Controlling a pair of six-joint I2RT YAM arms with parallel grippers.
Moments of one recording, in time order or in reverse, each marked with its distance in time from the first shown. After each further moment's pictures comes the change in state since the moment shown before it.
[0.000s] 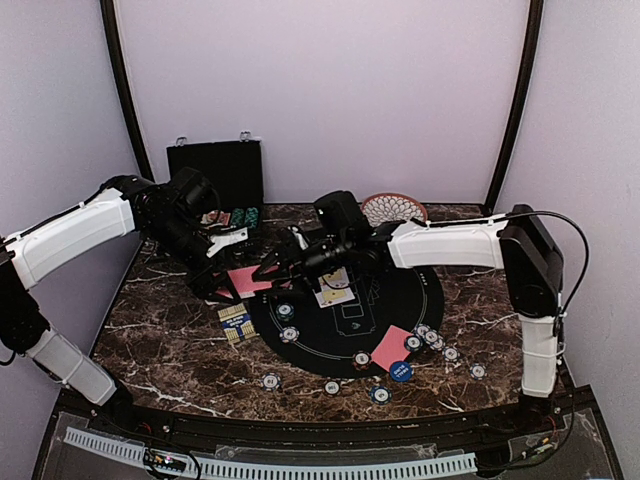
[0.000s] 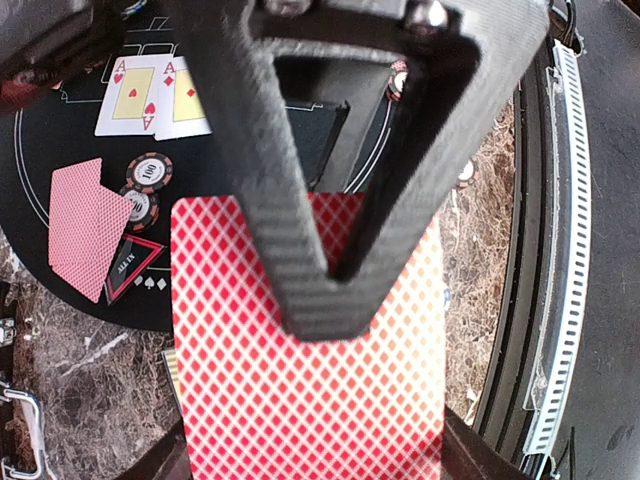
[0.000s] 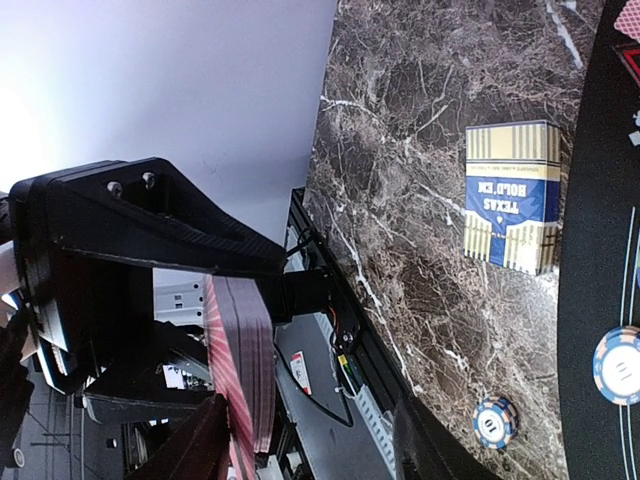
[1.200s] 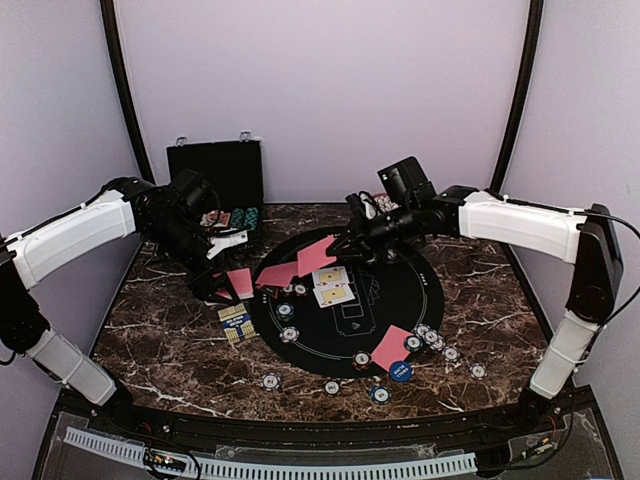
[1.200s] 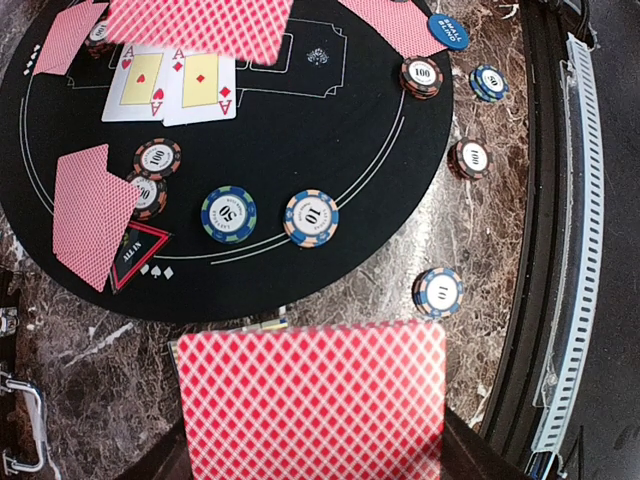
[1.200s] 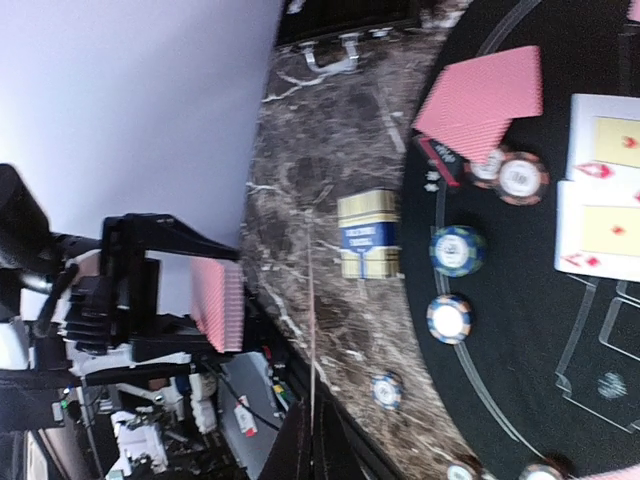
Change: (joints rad) left arm 0.000 0.000 -0.016 0.013 -0.029 0.000; right arm -0.174 -0.317 -0.141 -0.323 0.174 -0.201
